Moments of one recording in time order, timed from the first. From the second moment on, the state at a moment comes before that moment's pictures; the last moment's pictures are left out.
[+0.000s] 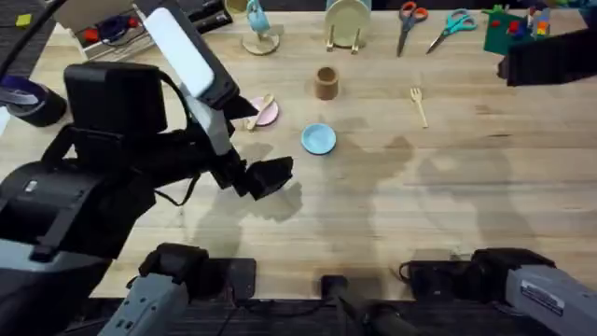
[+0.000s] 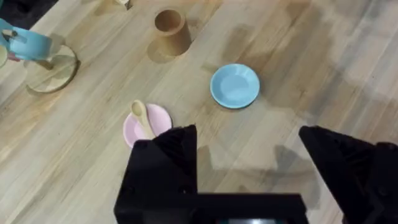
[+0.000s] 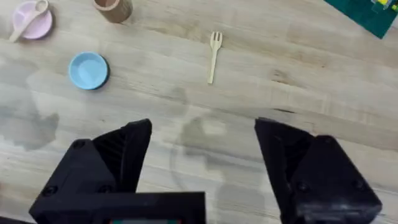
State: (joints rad) left arm -0.15 0.72 0.62 -0.64 0.55 0.59; right arm 0.00 1.08 1.54 -1.38 -0.09 -0.19
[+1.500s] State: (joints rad) left arm -0.15 0.72 0.62 -0.61 0.56 0.54; right arm -0.08 1.76 1.55 -1.14 -0.09 -0.22
